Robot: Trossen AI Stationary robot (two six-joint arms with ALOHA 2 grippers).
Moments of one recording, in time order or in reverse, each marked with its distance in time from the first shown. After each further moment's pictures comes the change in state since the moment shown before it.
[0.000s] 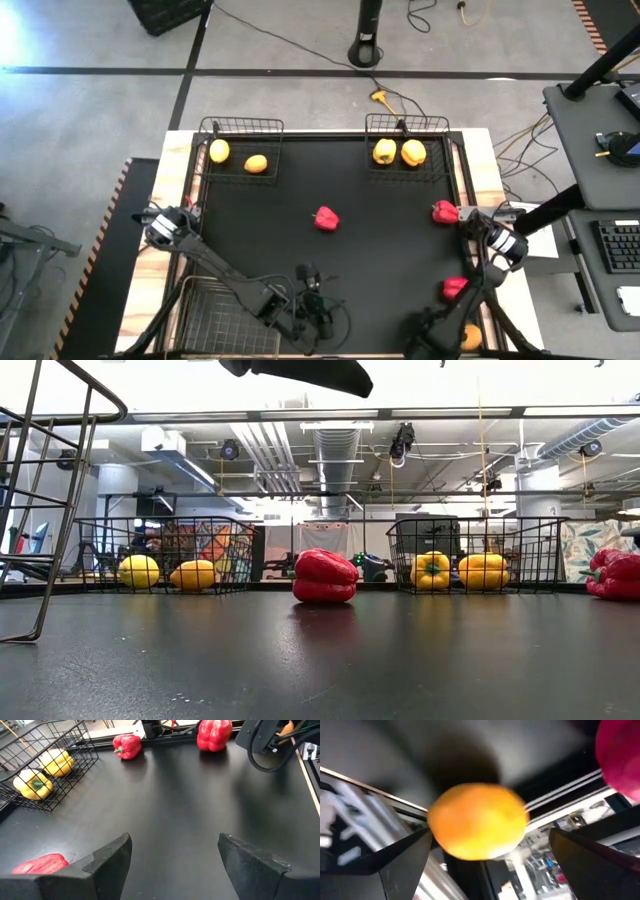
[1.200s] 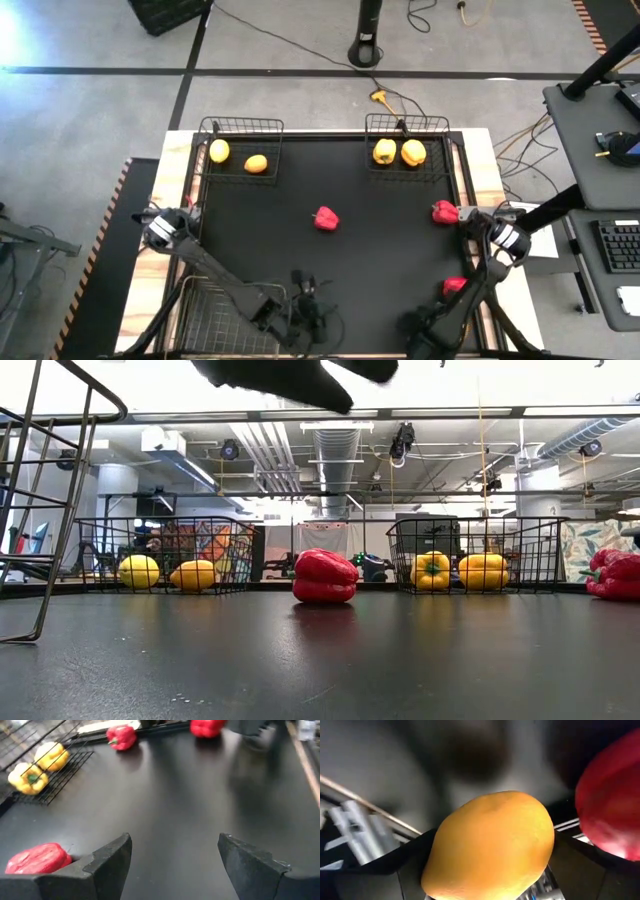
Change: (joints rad) left arm -0.039 -0.004 -0.050 -0.001 -0.001 -0.013; right arm -0.009 -0.043 -0.034 0.042 0.159 -0.116
